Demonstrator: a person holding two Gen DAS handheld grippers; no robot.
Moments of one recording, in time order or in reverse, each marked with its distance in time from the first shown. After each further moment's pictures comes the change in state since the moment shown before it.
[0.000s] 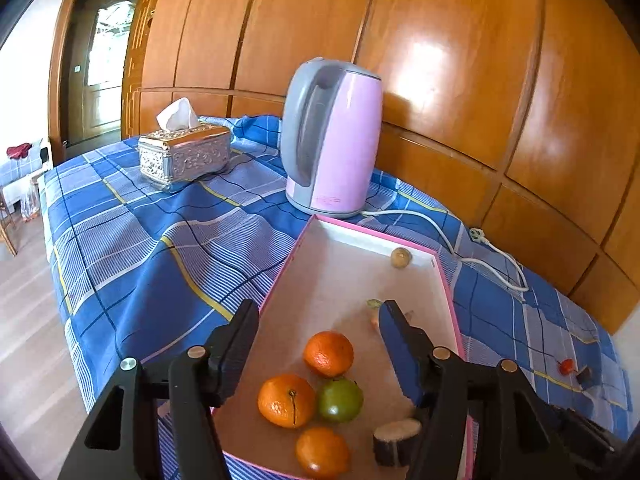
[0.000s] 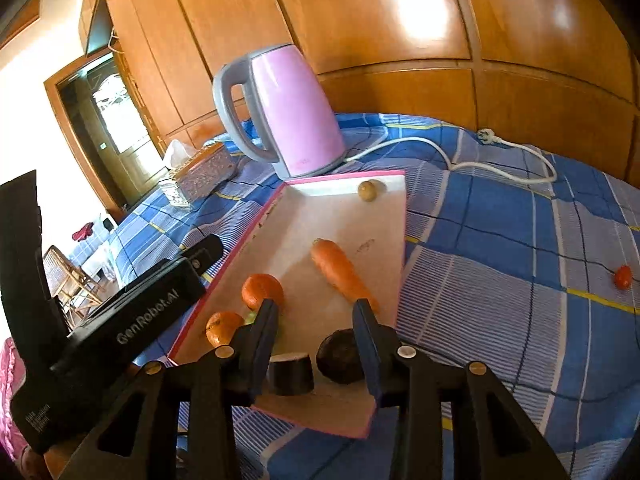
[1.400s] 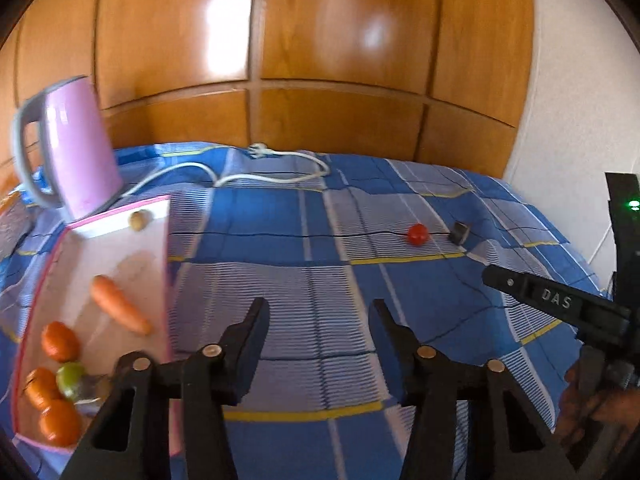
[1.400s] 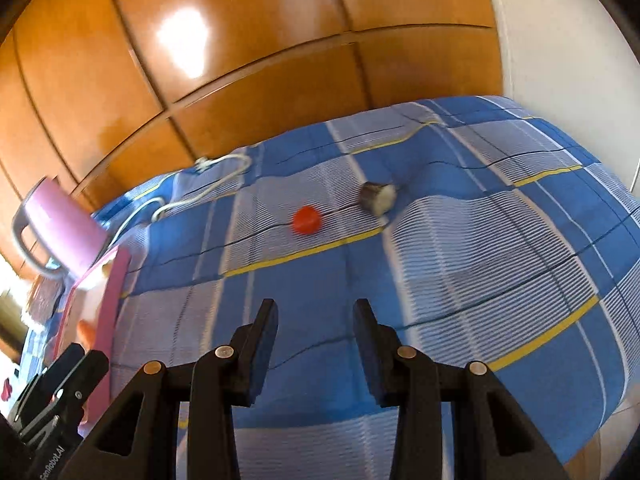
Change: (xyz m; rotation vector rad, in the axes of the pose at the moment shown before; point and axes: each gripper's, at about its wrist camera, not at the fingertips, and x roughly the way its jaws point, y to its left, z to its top) left arm -0.010 -0.200 -0.077 0.491 0.174 -0.447; right arm -0.118 -0.230 -0.055 0.491 -0.128 -0.488
